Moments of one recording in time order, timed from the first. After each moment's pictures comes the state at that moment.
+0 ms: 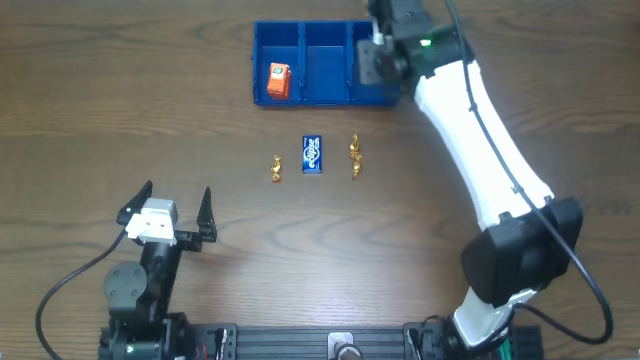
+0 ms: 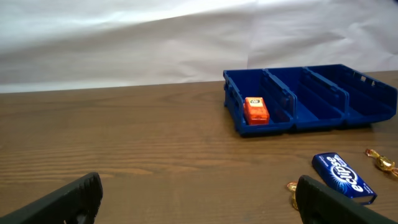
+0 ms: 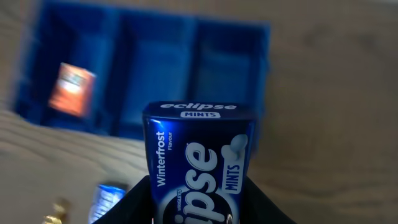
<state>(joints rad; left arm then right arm) 0.00 0.01 0.02 -0.11 0.14 0.02 0.38 1.86 1.84 -0.91 0.13 0.20</state>
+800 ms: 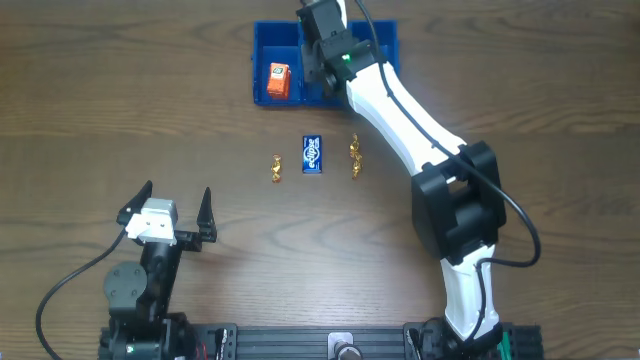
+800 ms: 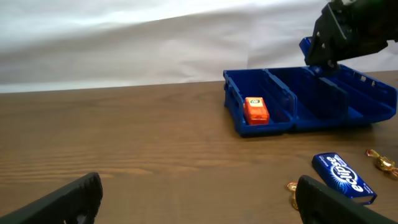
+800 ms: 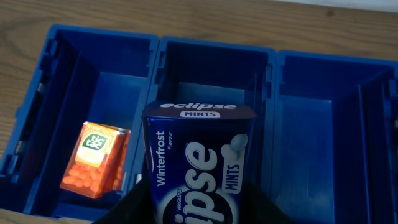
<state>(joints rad) 0.00 0.01 0.02 -0.11 0.14 0.02 0.49 2.15 1.85 -0.57 0.23 0.30</state>
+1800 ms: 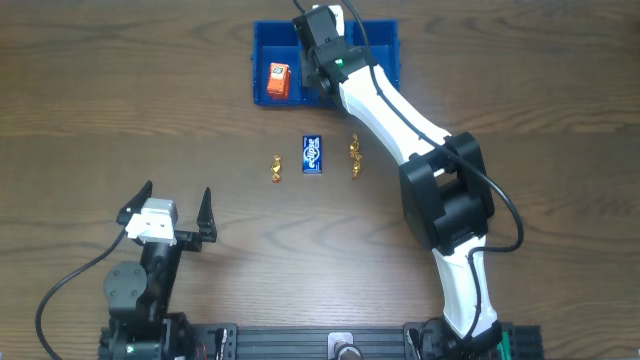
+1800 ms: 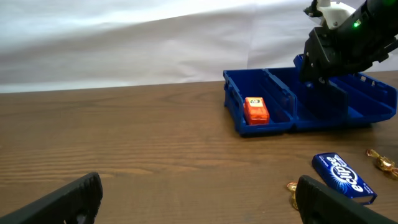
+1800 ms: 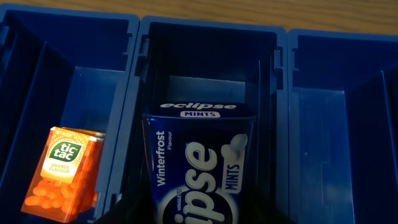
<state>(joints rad) 0.00 0.01 0.02 -0.11 0.14 0.02 0.50 2.23 1.85 -0.53 0.26 0.33</state>
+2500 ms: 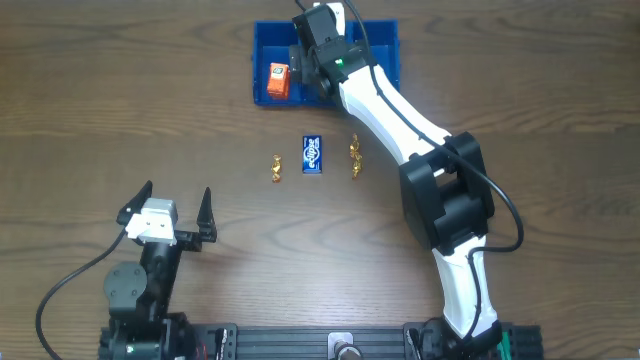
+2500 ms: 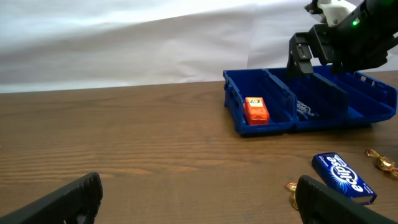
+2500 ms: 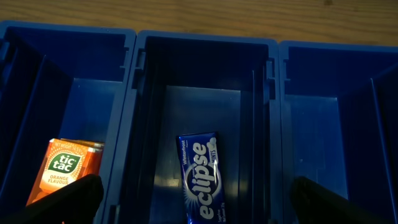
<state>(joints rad) 0.00 0.01 0.02 -0.11 0.14 0.02 0.50 2.23 1.85 -0.50 0.28 0.33</state>
